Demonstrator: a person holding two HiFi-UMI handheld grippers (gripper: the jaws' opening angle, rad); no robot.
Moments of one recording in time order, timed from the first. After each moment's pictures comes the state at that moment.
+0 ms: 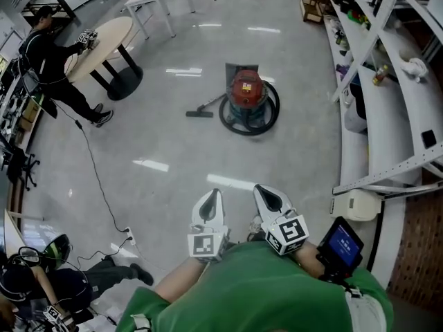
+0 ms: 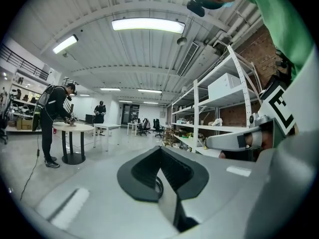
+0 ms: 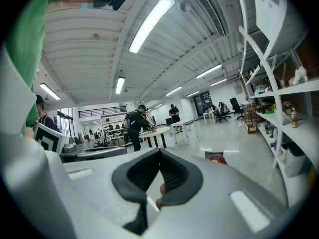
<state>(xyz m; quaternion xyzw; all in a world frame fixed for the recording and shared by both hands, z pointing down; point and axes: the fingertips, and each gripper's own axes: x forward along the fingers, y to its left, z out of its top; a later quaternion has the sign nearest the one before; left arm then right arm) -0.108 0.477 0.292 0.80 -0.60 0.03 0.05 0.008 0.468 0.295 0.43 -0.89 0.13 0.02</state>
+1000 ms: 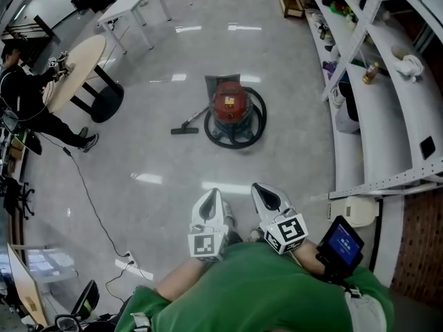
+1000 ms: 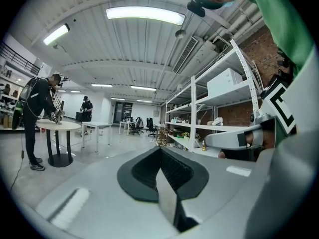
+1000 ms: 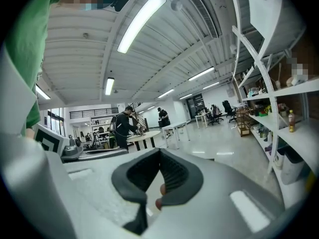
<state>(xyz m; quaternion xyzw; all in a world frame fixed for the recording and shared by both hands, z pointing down) -0.056 0.330 0.299 0.82 -0.56 0.03 0.06 0.055 0.333 0.297 0.47 -0.87 0.14 0.02</state>
